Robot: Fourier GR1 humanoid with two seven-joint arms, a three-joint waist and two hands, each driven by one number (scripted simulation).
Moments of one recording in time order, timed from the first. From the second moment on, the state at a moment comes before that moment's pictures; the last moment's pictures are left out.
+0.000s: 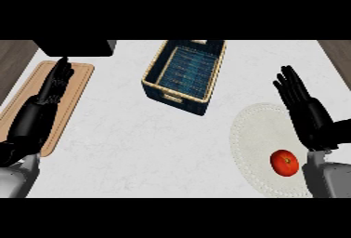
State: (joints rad) left arm -0.21 0.54 -0.20 -1.62 0.16 0.19 -0.17; right arm -0.20 -0.25 -0.01 -1.57 -0.19 0.04 0.07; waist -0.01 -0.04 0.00
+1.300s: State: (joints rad) left arm -0.16 0.47 -0.23 -1.55 0.21 0.09 -0.06; right arm 0.08 -0.52 -0.02 -2.04 0.35 0.18 -0.05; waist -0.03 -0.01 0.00
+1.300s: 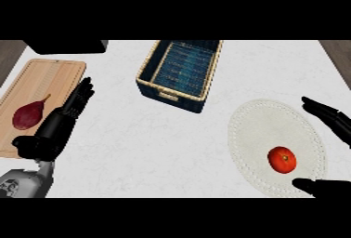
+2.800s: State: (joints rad) left arm -0.16 0.37 -0.15 -1.57 0.12 -0.01 -0.02; right arm 0.16 -0.65 -0.39 -2.13 0.21 0.84 0.12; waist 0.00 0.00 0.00
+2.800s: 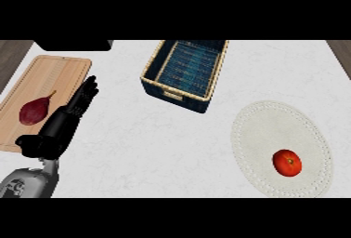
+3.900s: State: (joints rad) left arm -0.18 0.30 -0.05 -1.54 0.04 -0.12 -0.01; right arm 0.09 -0.43 -0.17 -1.80 0.68 0.54 -0.25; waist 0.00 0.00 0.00
